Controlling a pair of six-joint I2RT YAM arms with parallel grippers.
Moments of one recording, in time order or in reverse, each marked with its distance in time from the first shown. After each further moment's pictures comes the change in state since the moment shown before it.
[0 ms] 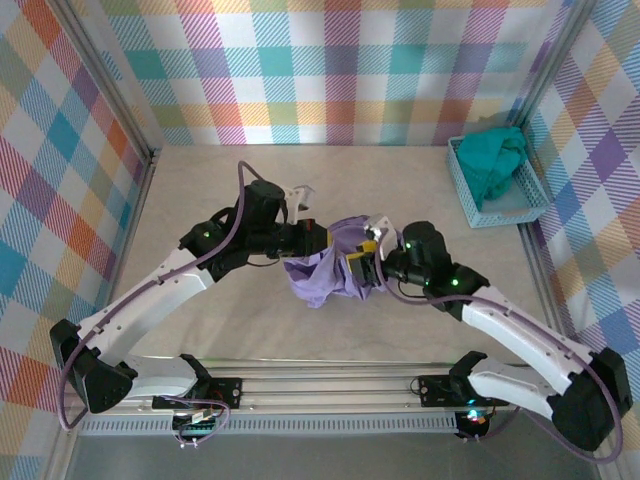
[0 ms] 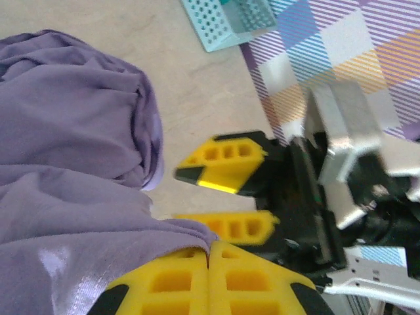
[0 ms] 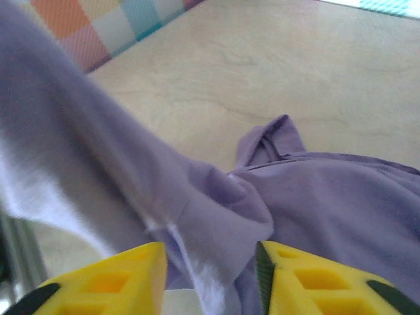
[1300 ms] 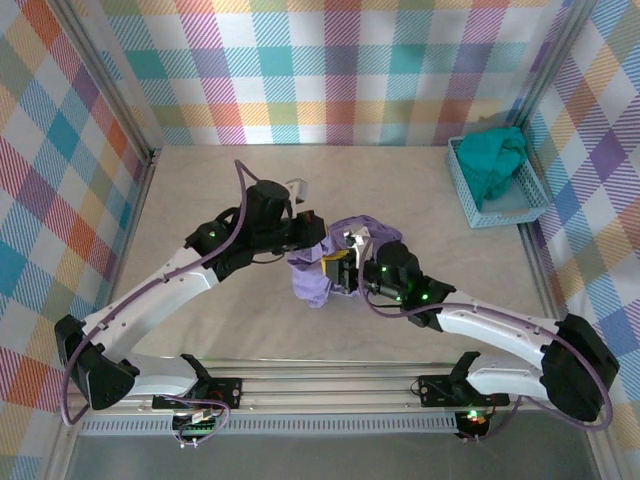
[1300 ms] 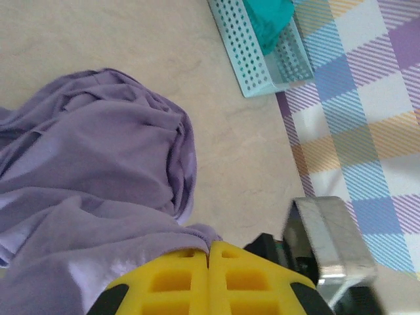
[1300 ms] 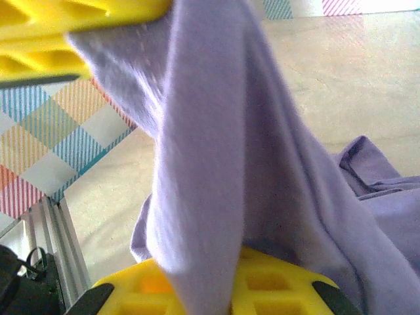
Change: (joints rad) left arm 0.008 0.011 -0.007 0.053 -0.175 -0.077; right arm 0.175 0.156 -0.100 0.437 0.131 0.288
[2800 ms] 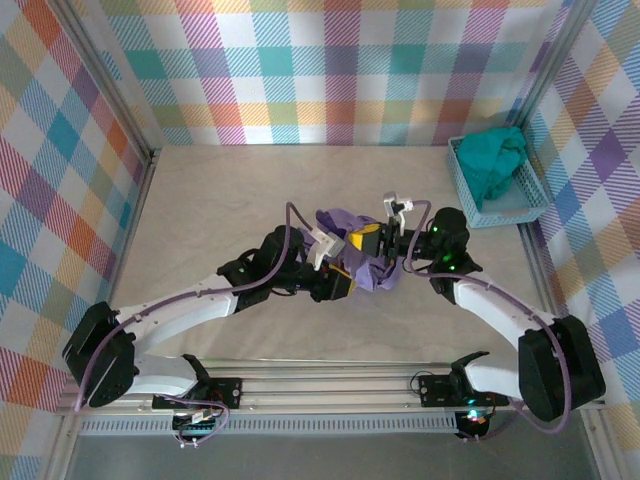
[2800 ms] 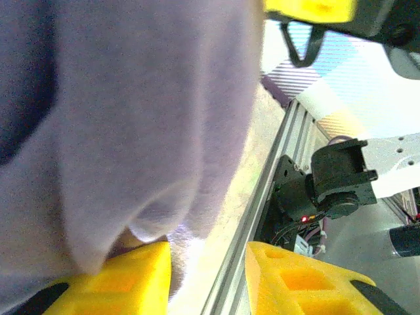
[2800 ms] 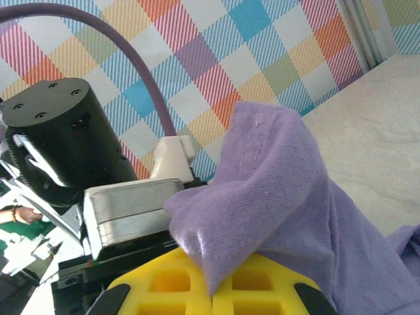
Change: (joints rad) left arm -0.103 0.012 -0.439 0.516 0.375 0.375; right arm -0.469 0.079 0.011 0.364 -0.845 0.202
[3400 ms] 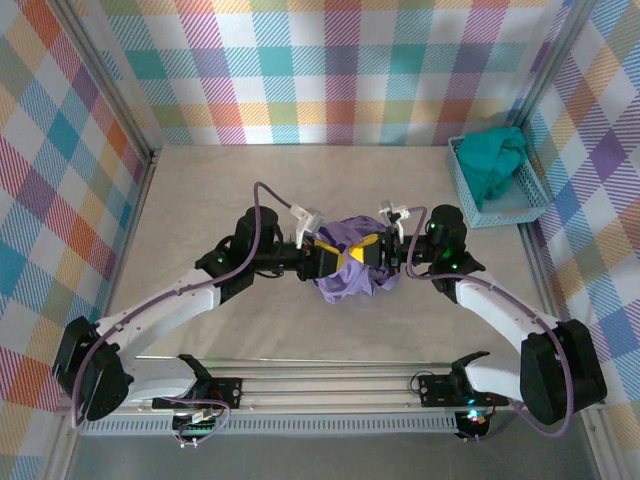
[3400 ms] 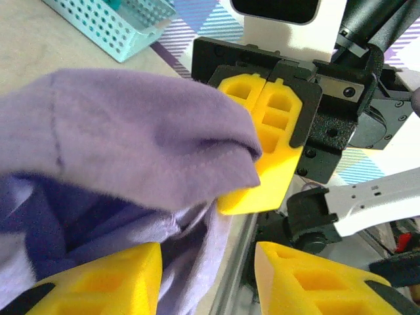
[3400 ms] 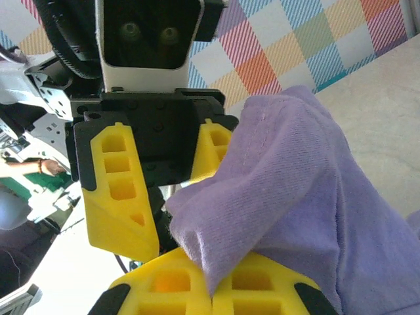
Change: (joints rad) left arm 0.136 -0.057 0.056 0.017 0.126 -0.033; right arm -0.007 -0.026 0.020 -0.201 -0.134 -0.180
